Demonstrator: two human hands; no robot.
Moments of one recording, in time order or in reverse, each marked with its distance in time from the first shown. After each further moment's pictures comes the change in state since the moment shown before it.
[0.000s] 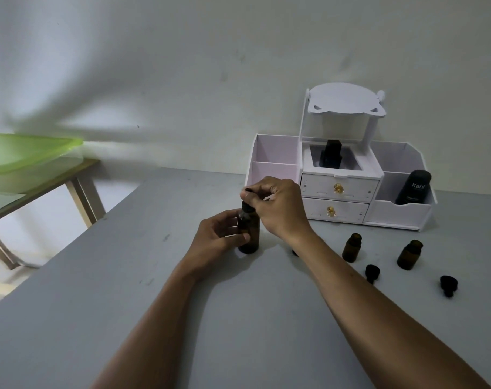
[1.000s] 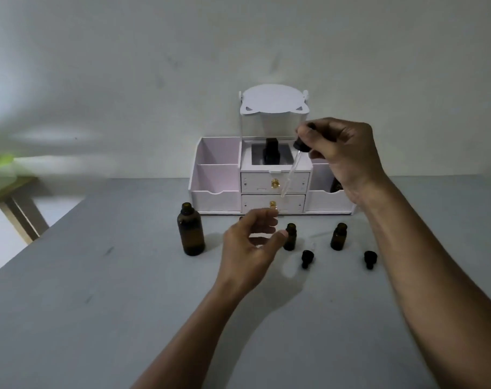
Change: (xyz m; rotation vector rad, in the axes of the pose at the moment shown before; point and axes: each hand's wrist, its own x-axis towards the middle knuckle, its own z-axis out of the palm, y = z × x) left_hand -0.039 0.077 0.157 0.068 -0.003 0.124; right_hand -0.002 -0.016 -0.202 0.161 0.219 -0.054
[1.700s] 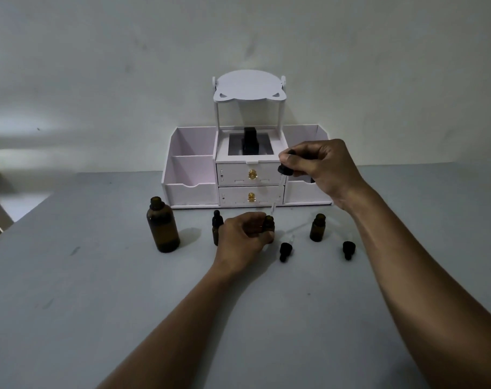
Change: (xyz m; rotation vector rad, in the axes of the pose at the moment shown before) left_hand 0.034 -0.038 0.041 0.086 -0.056 -0.234; right_hand -0.006 0.057 -0.027 -0.116 -0.128 0.170
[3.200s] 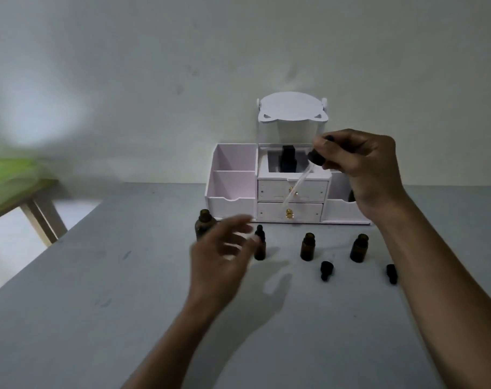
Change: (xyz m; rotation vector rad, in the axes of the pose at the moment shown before) left_hand -0.060 0.017 -0.097 -0.051 0.295 0.325; right_hand -0.004 -0.062 0.035 0.236 0.146 -0.204
